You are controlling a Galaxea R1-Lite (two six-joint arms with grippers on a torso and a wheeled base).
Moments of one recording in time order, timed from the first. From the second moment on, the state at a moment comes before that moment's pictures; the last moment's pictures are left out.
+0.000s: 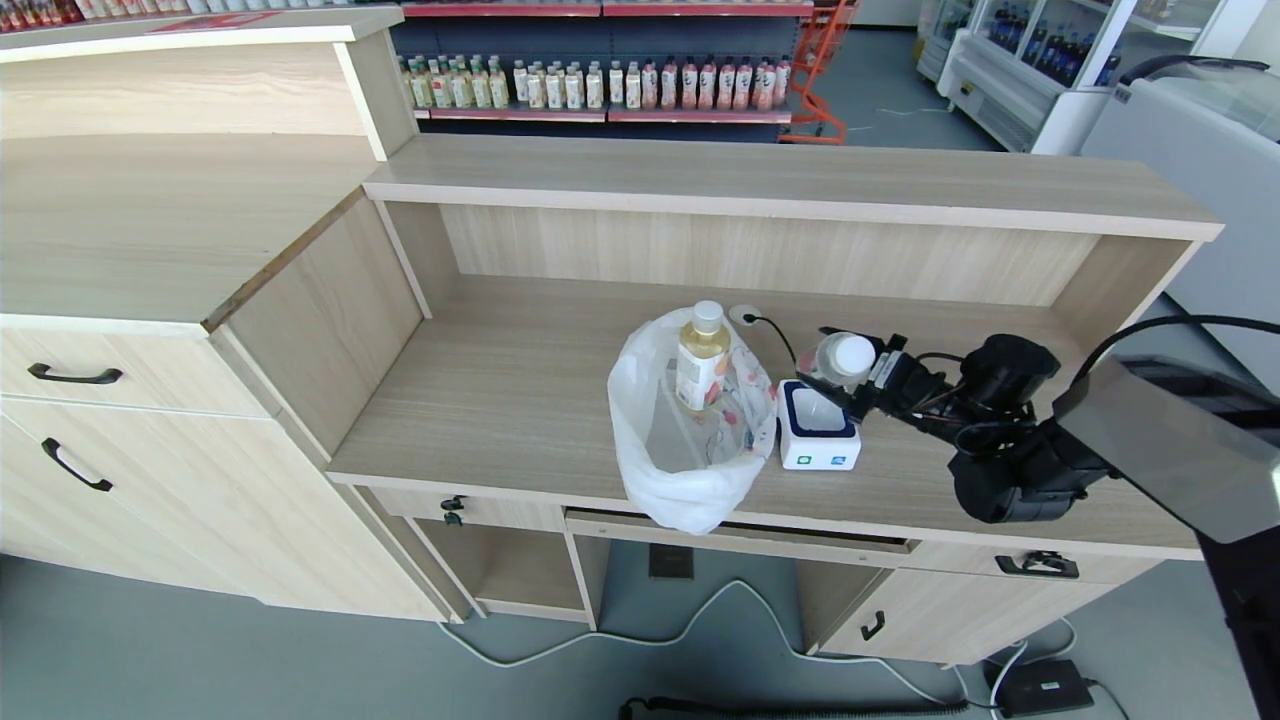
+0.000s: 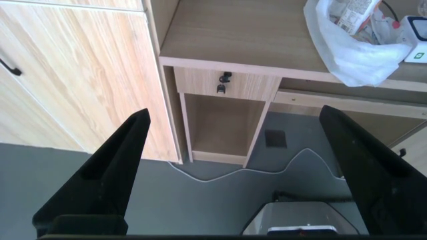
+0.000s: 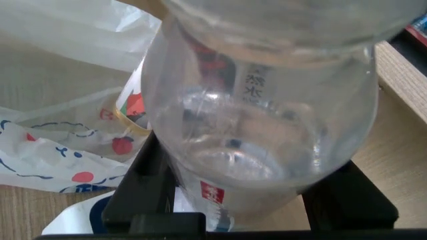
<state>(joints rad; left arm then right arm) -0.01 0.00 0.00 0.00 -0.02 -0.02 0.07 2.46 -1.29 -1.46 0.84 -0.76</state>
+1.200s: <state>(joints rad) -0.01 0.00 0.00 0.00 -0.02 -0.02 0.09 2.37 -1.30 -1.44 0.58 -0.47</state>
